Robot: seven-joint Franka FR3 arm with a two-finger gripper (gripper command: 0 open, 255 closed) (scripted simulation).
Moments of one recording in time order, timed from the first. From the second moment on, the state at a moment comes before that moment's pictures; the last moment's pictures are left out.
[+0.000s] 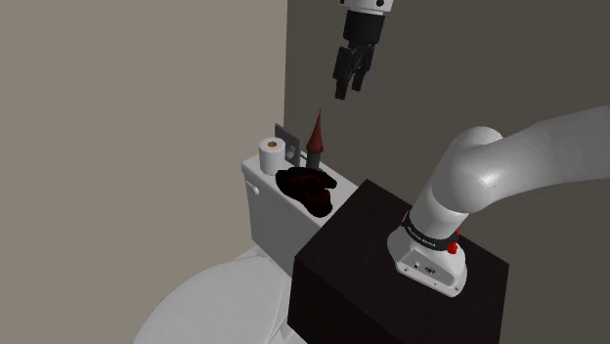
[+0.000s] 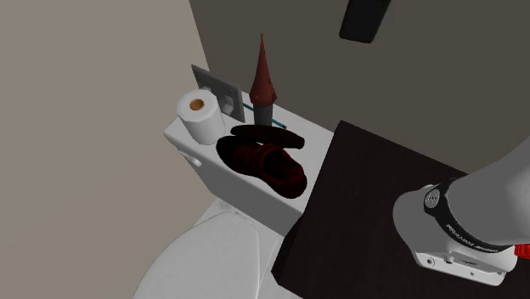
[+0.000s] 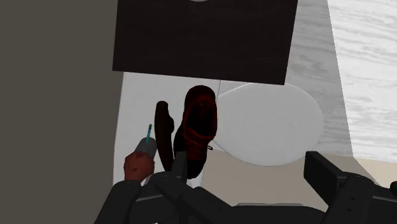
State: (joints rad) arm -0.01 -0.80 0.02 -2.45 0.11 1.61 -0.10
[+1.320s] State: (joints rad) arm -0.06 -0.47 -0.04 -2.82 0.05 2.28 -0.24
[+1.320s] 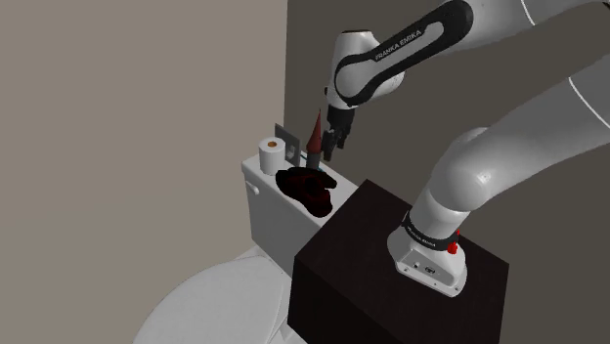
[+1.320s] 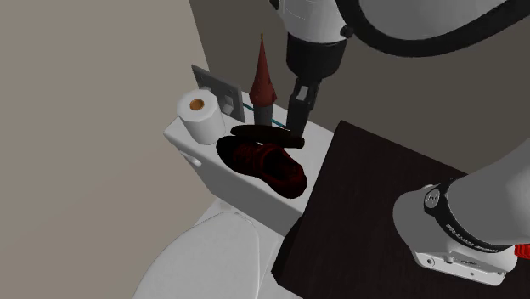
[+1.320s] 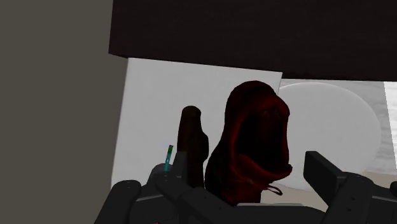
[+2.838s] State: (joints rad) arm -0.08 0.13 -0.08 -2.79 0.13 2.84 -0.39
